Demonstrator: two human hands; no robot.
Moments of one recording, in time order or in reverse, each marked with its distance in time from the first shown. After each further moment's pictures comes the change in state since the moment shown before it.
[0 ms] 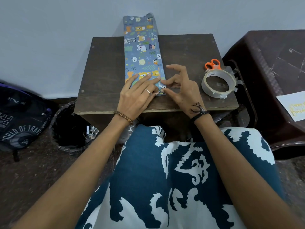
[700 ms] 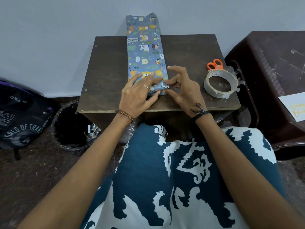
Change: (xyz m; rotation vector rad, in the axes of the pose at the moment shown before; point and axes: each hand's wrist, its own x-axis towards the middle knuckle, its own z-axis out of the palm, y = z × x) left_hand 0.004 0.000 -0.003 -0.066 -0.083 -0.267; right_hand -0.001 -0.003 0.002 -0.118 0.002 -0.040
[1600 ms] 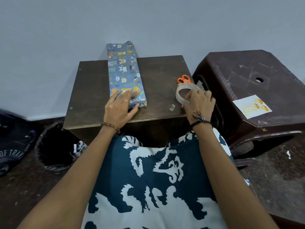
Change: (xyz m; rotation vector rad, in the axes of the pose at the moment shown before) left_hand 0.006 0.016 -0.010 0.023 0.077 0.006; right_hand -0.032 0.016 -0.070 -0.799 0.096 0.576
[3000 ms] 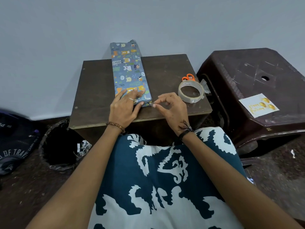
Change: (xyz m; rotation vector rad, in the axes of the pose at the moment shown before) left_hand -0.003 -0.007 0.004 -0.051 -0.040 -0.015; right_hand -0.036 -0.058 0.015 0.920 -0.039 -0.270
